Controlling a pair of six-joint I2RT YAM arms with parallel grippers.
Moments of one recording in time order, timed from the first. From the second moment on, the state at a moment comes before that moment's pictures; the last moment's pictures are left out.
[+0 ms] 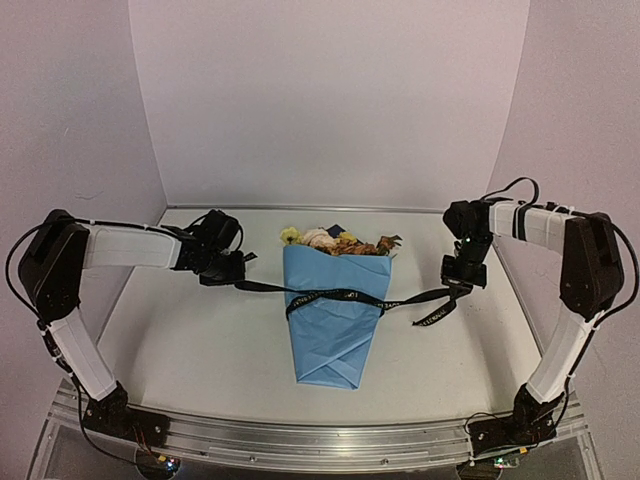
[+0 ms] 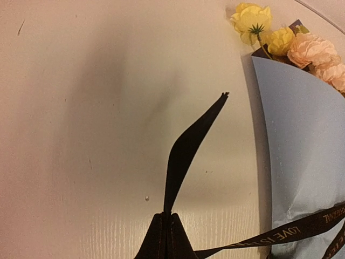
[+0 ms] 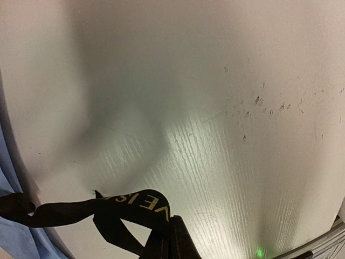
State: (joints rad) left arm -0.59 1.71 1.07 -0.30 -0.20 -0.60; right arm 0.29 1.80 1.34 -1.05 0.01 0.58
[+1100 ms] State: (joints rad) left arm 0.02 1.67 0.92 -0.40 -0.13 -0.82; right arm -0.12 1.80 1.28 -1.11 0.03 0.65
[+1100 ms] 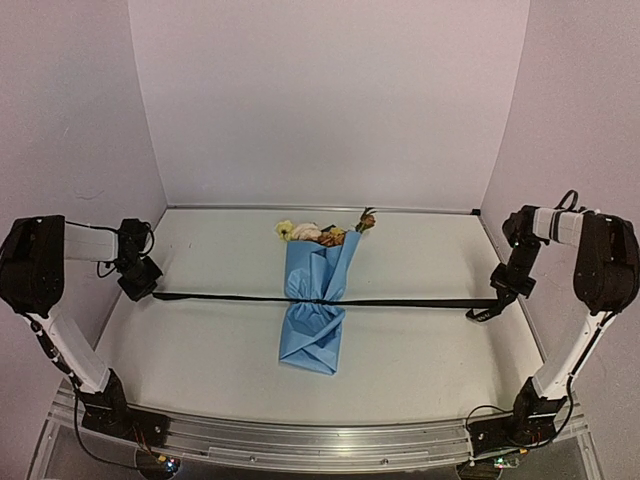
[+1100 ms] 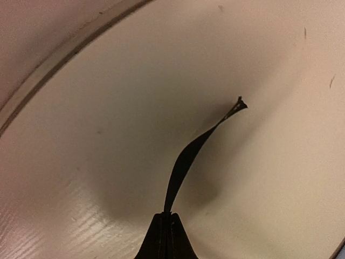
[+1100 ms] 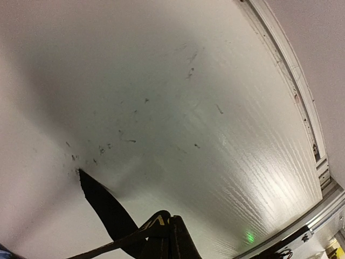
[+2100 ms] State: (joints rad) left arm -0.05 1.58 0.91 -0.36 -0.12 -0.68; right arm -0.05 1.70 1.26 -1.14 -0.01 0.49
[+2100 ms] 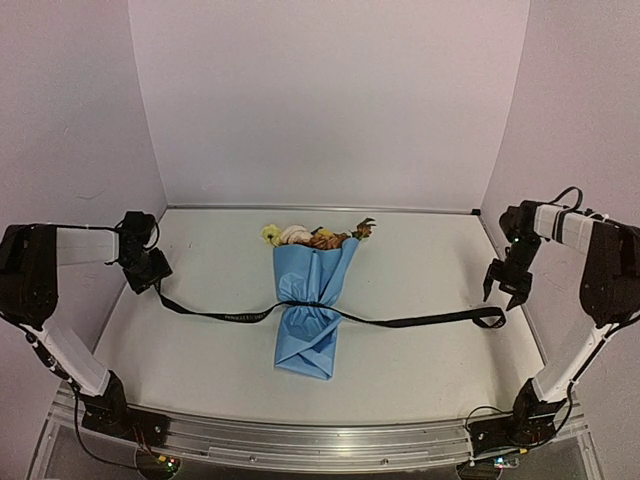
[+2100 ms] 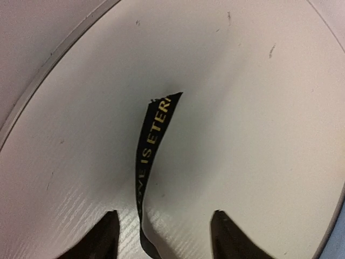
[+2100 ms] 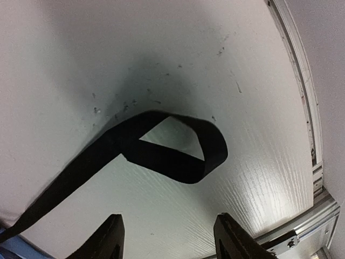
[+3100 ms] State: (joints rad) left arm -0.57 1.56 0.84 -0.07 0.33 0.38; right arm 0.53 1.65 1.10 -0.66 -0.31 -0.11
